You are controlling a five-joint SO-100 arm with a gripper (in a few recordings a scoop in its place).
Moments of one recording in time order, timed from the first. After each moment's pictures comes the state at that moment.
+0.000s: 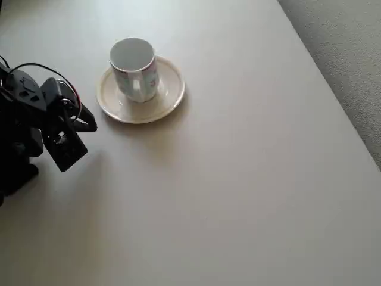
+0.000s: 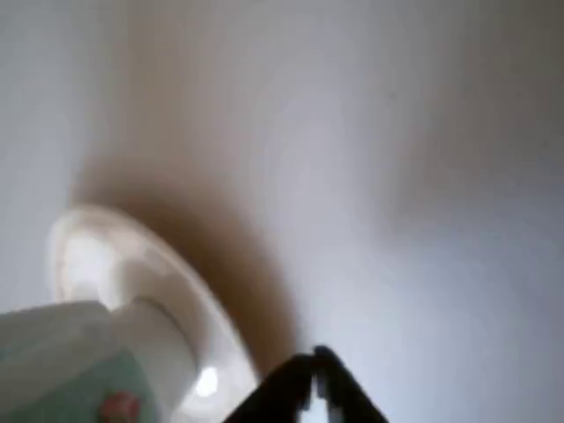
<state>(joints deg) -2.7 188.6 169.1 77.4 -7.9</state>
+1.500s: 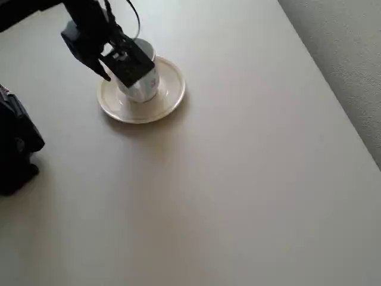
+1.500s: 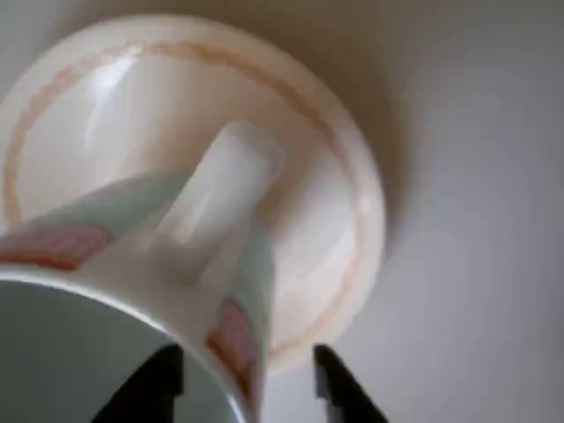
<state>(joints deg) -16.4 98.3 95.7 87.6 -12.8</state>
